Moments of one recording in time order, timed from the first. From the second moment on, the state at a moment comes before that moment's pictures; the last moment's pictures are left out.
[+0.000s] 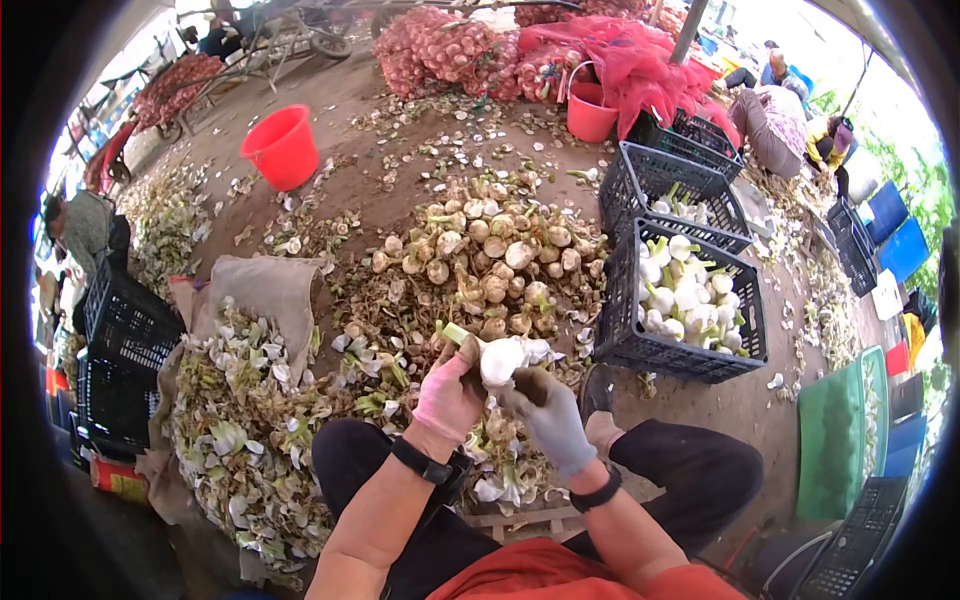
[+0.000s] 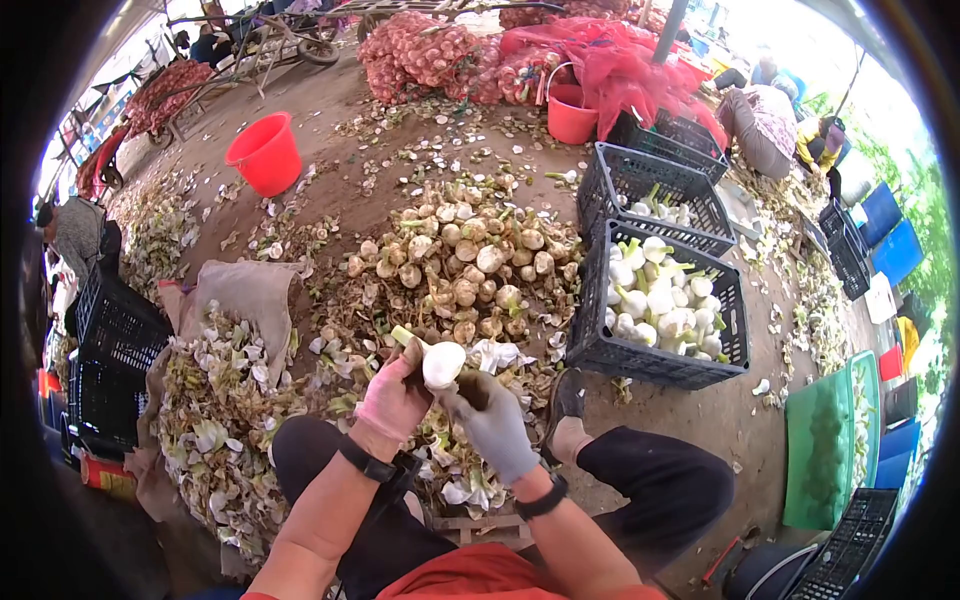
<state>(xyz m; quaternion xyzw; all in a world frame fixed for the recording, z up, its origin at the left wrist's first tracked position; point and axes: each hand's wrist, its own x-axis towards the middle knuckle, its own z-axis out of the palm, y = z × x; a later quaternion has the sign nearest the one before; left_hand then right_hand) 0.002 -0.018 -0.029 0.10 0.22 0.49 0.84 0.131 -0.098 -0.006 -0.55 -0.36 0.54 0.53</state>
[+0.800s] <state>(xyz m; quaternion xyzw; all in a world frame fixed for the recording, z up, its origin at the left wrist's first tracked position) 0.041 -0.004 -0.014 0.19 0.29 0.50 0.79 0.400 -0.112 -0.032 -0.40 -0.08 0.37 0.83</state>
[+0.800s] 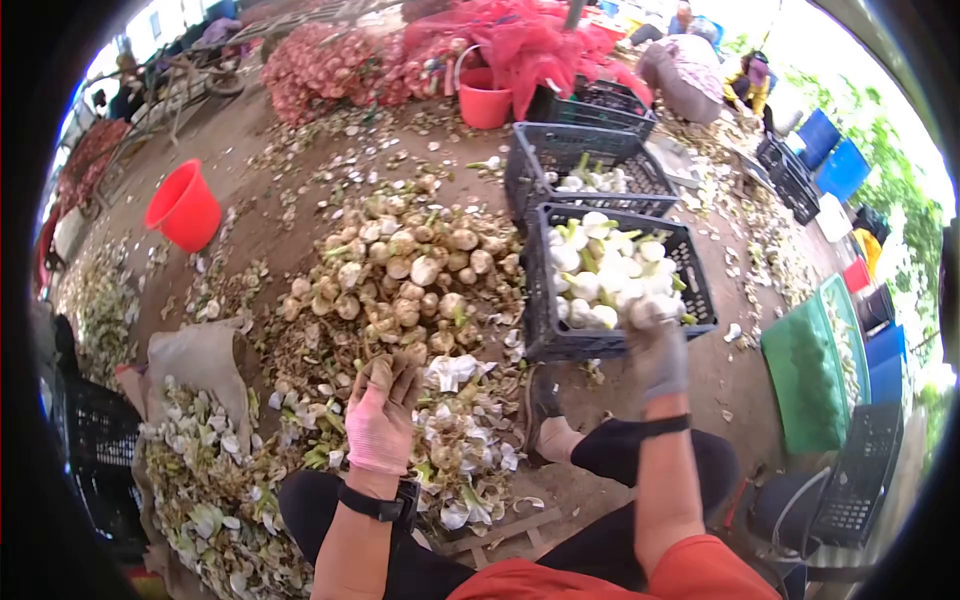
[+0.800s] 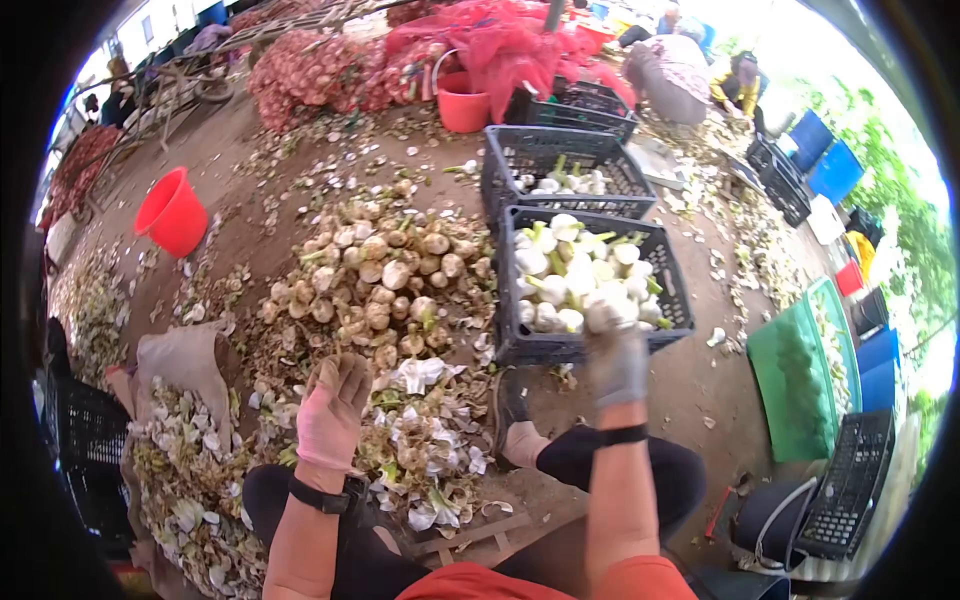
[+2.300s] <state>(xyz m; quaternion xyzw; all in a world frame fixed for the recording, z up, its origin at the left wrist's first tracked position) 0.009 -0.026 -0.011 0.65 0.42 0.42 0.49 0.165 -0.059 -0.004 -0.50 -0.35 0.55 0.57</state>
